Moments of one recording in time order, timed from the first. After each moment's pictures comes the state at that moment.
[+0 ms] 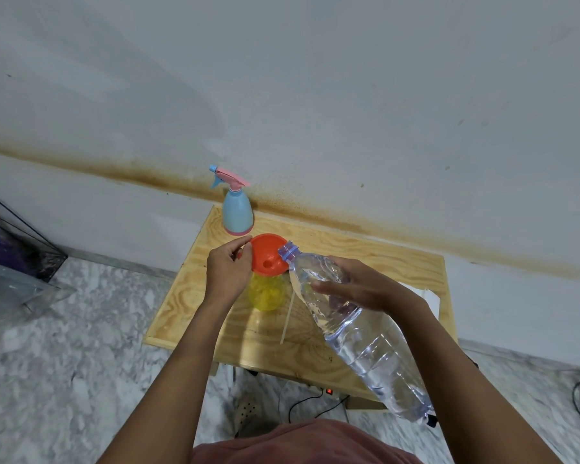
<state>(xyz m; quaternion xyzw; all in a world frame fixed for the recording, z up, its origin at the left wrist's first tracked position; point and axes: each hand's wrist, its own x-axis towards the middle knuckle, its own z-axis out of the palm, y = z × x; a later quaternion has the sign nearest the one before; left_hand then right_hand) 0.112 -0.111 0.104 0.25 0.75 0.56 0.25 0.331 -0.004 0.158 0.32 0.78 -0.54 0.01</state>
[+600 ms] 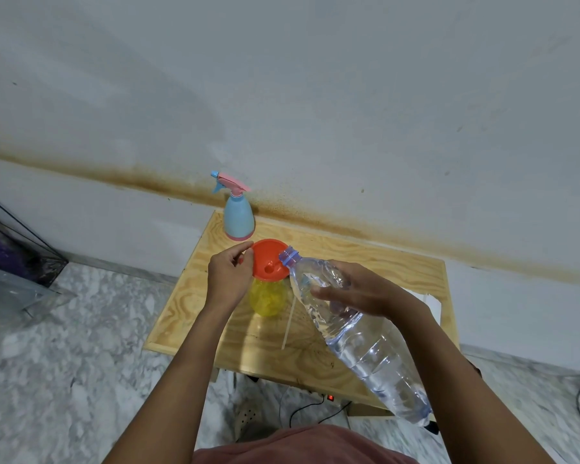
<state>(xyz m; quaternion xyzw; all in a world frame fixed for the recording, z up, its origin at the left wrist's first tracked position) 0.109 -0.111 0.099 0.26 0.75 0.56 0.25 0.329 -0.006 0.162 0.32 0.80 -0.50 0.02</state>
